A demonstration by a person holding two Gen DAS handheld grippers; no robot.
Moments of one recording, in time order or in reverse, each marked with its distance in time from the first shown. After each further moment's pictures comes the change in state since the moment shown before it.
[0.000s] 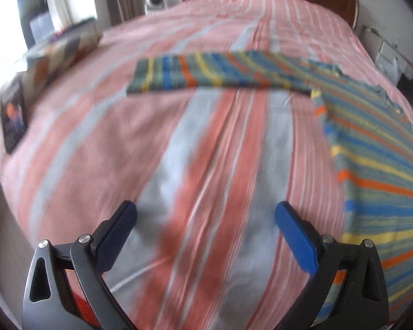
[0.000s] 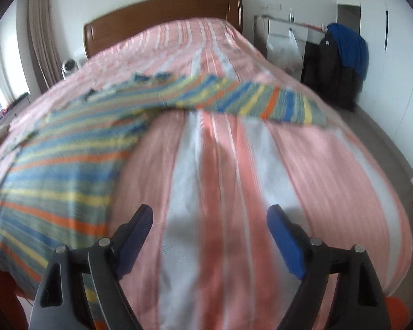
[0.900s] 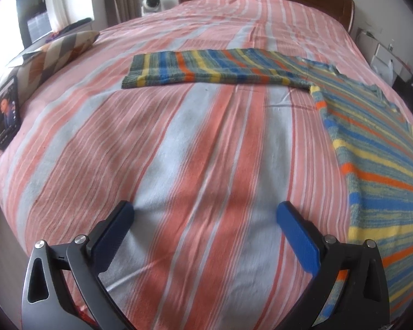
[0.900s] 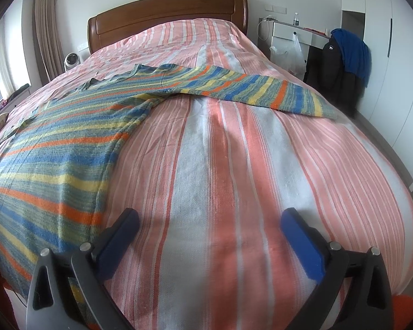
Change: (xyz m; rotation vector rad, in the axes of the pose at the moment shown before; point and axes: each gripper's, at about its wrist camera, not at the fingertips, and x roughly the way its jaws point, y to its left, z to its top) left arm -0.001 -0.002 -0.009 0.014 -0.030 -0.015; right arm 0.010 0.005 -0.014 -0.041 -0.033 -0.008
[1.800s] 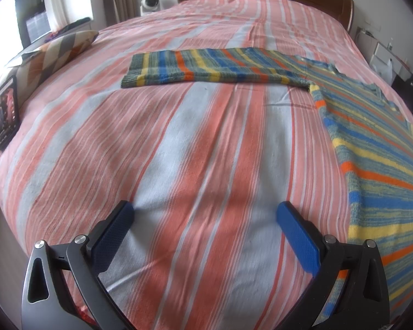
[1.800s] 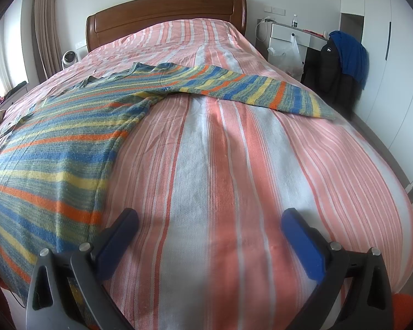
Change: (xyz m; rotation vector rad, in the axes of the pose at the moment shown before) left arm 0.000 -0.001 0.000 0.001 0.003 0.000; right arm 0.002 0.002 0.000 -0.011 -0.001 -0.021
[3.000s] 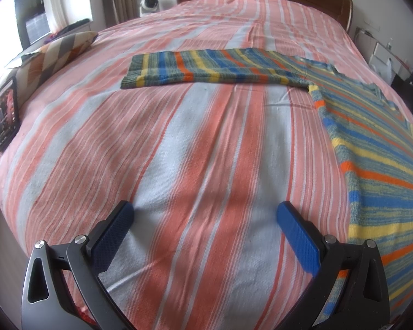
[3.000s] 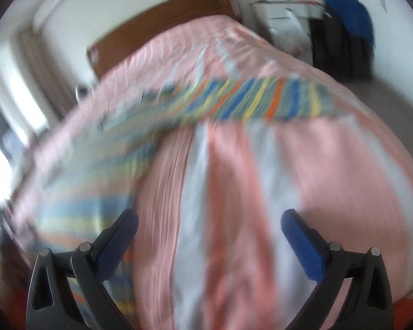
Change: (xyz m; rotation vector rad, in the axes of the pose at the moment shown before) left arm 0.000 -0.001 0.000 0.000 -0.002 0.002; right arm -0.015 -0.073 0.051 0.295 0.012 0.258
